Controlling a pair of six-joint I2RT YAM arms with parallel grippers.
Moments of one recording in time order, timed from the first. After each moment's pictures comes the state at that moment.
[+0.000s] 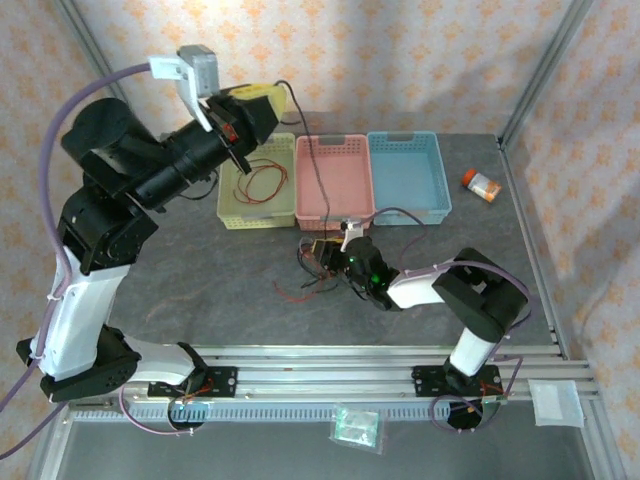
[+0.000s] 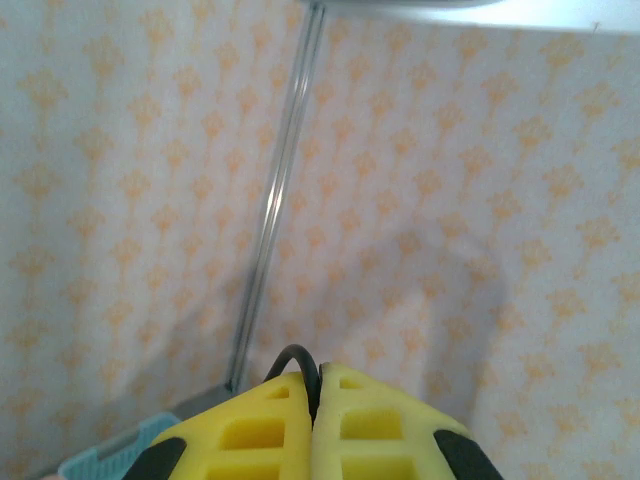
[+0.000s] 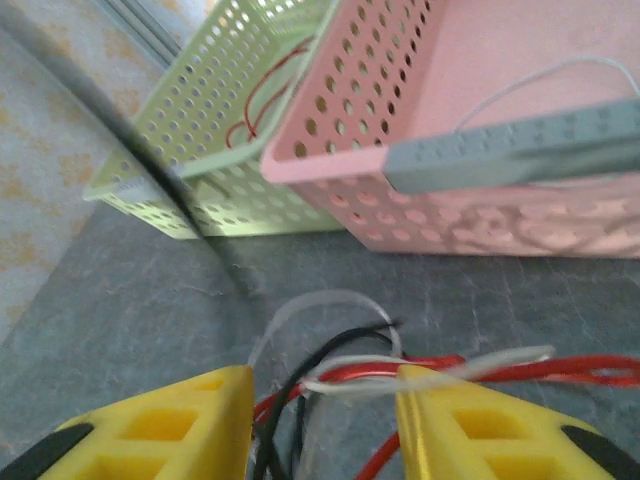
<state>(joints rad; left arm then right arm) -0.68 1.34 2.18 -0.62 0.15 -0.29 0.80 1.70 0.60 0.73 0.11 0.66</state>
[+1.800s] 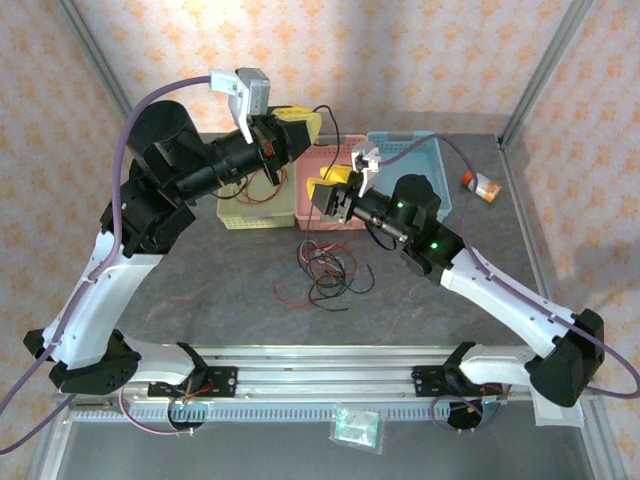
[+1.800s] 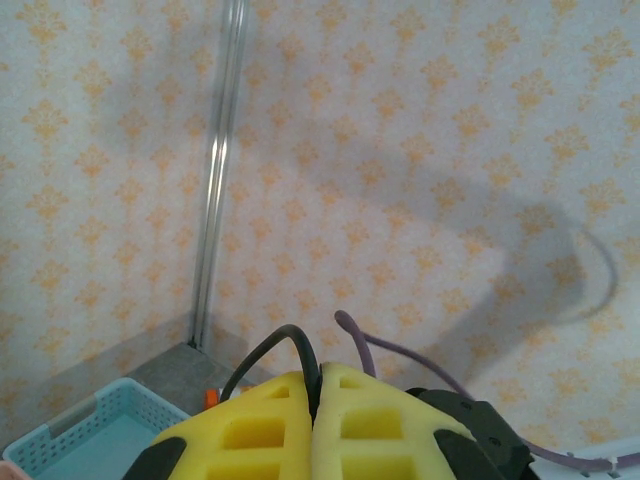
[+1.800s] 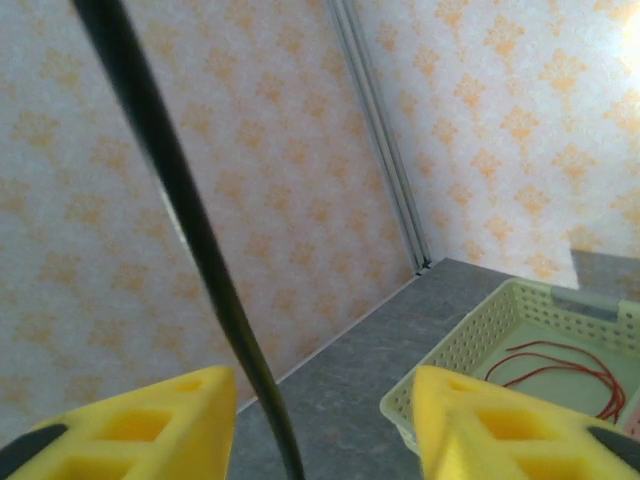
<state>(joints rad) -0.65 1.33 1.94 -0.48 0.34 -0.26 0.74 1.21 1.08 0.20 -0.25 0.36</state>
